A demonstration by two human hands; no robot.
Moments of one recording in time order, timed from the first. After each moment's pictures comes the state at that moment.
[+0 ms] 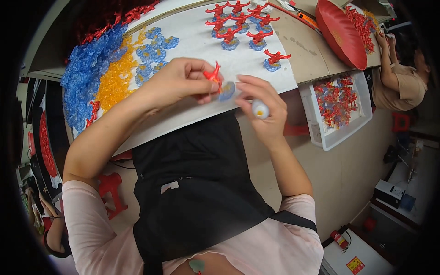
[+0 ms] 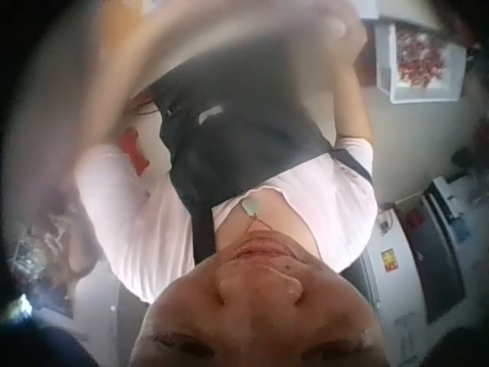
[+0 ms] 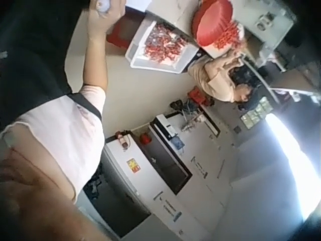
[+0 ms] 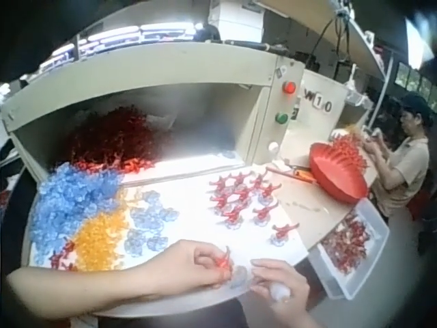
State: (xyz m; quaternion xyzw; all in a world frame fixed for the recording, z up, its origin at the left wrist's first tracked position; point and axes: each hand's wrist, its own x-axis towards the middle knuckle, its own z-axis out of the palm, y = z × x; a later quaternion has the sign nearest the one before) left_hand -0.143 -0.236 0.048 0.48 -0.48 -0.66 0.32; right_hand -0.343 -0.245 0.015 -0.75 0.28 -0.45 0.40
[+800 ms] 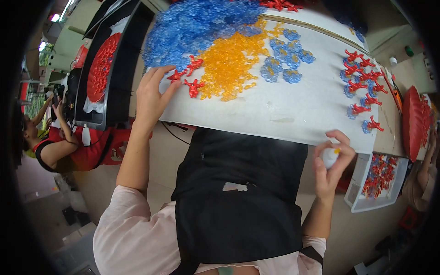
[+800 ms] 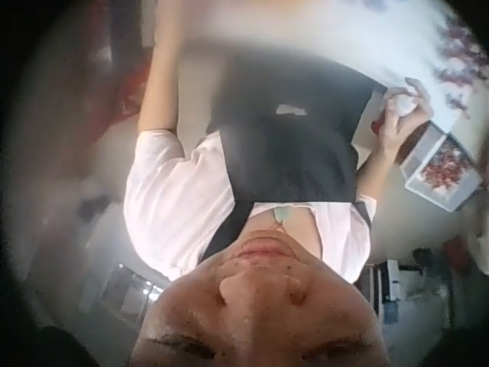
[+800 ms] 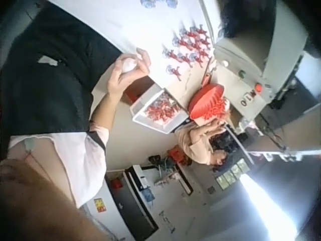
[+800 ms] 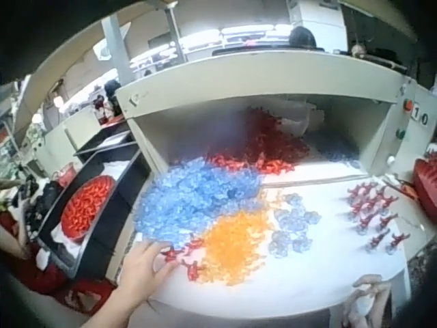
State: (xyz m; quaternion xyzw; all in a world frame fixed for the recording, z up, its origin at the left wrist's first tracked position) left_hand 0.006 -0.040 0.041 0.85 -0.47 0.09 0.23; right_hand -0.318 -0.208 0.008 -0.71 0.22 -0.40 0.53
